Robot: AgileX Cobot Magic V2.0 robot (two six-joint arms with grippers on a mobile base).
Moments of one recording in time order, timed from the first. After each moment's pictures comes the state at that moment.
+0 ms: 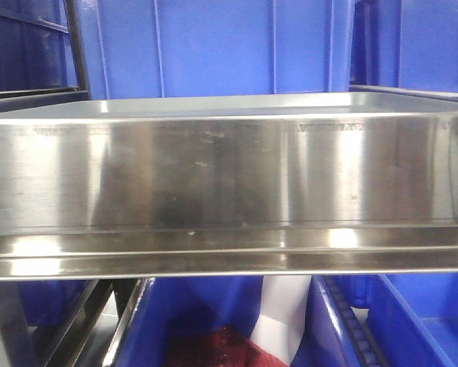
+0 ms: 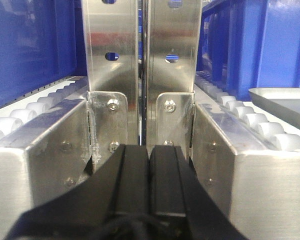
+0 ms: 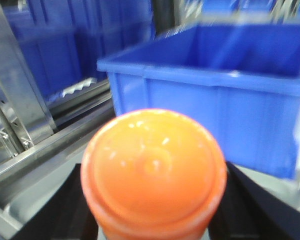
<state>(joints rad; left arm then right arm) -0.05 -0.02 0.03 -0.01 0.04 0.00 0.70 0.67 -0.81 -0.35 0.36 0.52</state>
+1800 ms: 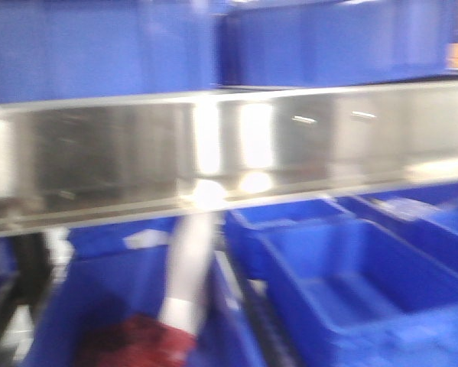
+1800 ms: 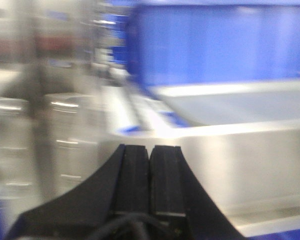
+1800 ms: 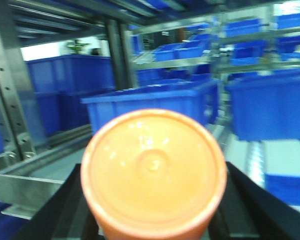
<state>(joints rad) -0.05 -0.02 0.03 -0.01 0.04 0.00 0.70 0.18 -0.56 -0.34 0.35 0.52</state>
